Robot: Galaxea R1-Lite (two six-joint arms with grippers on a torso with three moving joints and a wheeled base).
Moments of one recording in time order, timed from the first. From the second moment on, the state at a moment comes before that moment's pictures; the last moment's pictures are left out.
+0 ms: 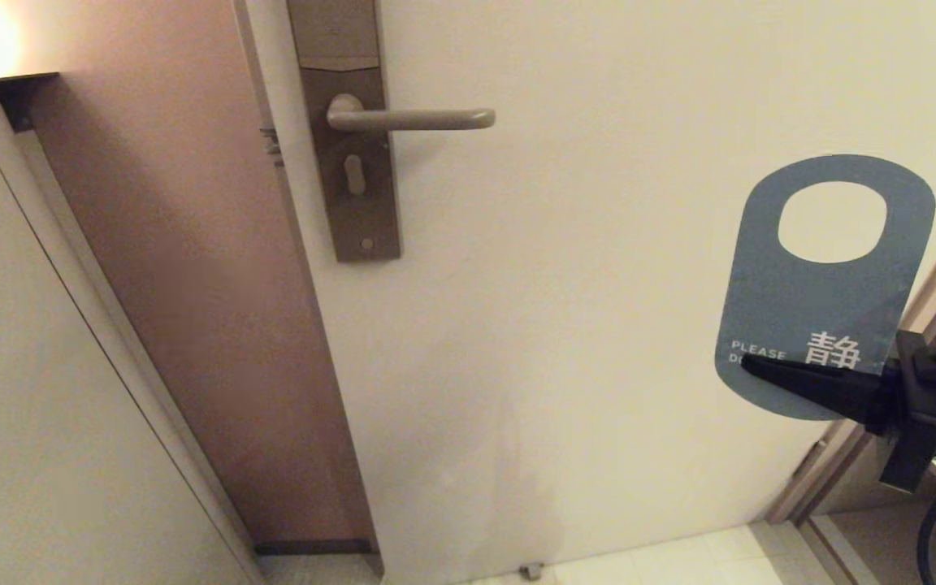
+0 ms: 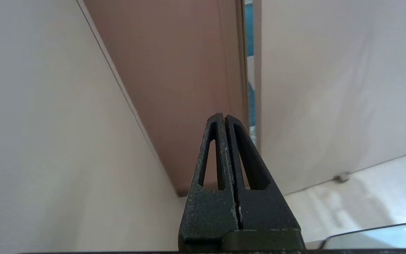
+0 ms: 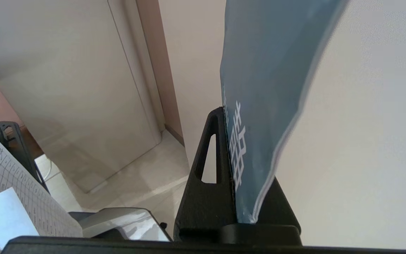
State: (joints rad) left arm 0.00 0.00 -0.04 0.10 -0.06 0.13; right arm 0.18 1.23 -0.51 -0.52 0.66 -0.05
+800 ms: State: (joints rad) left arm 0.00 0.00 -0.03 0.09 -0.06 0.11; right arm 0.18 1.24 -0.52 -0.61 0.44 -0.04
